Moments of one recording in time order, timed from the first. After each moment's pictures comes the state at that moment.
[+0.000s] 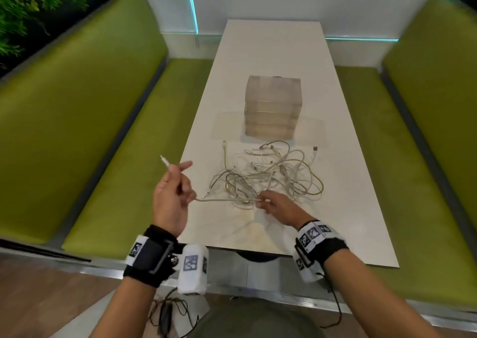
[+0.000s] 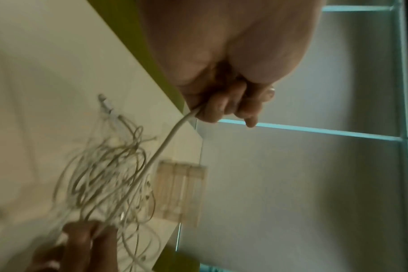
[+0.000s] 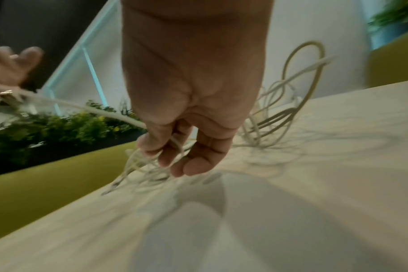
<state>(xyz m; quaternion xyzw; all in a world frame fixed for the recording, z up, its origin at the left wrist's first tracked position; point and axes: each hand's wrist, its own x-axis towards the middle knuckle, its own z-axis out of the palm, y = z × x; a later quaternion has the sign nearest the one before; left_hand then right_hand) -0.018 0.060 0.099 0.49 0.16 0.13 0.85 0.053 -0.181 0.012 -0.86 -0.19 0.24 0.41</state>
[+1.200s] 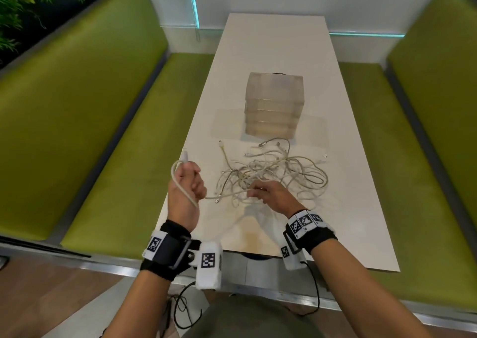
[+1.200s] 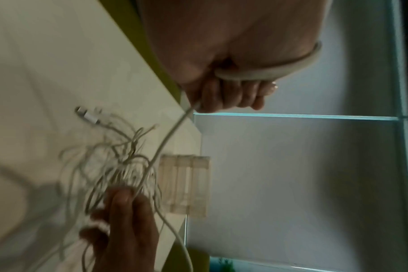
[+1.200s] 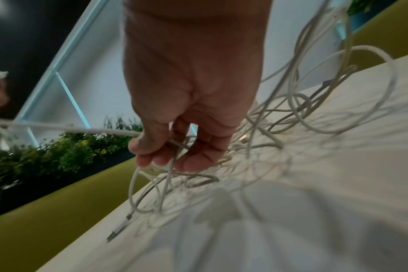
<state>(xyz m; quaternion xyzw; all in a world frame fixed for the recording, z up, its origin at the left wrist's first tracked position) 0.002 0.038 0.088 0.53 0.12 0.14 0.82 0.078 -0.167 0.021 -0.82 -0.17 0.21 0.50</state>
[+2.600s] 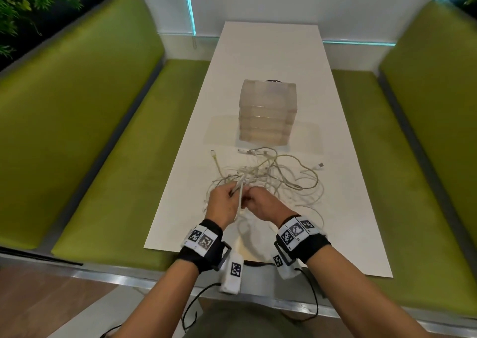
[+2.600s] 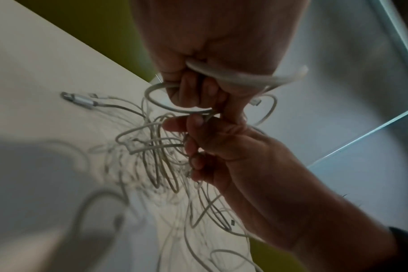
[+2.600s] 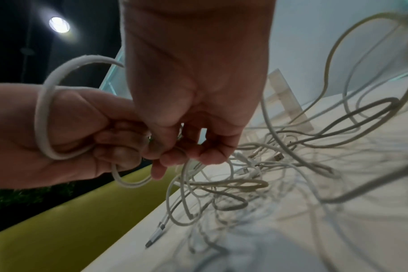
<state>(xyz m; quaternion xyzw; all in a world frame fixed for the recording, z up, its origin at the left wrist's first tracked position) 0.028 -0.024 0.055 0.81 0.11 0.02 0.58 0.074 -0.150 0.035 -0.86 -0.25 0.23 0.39</state>
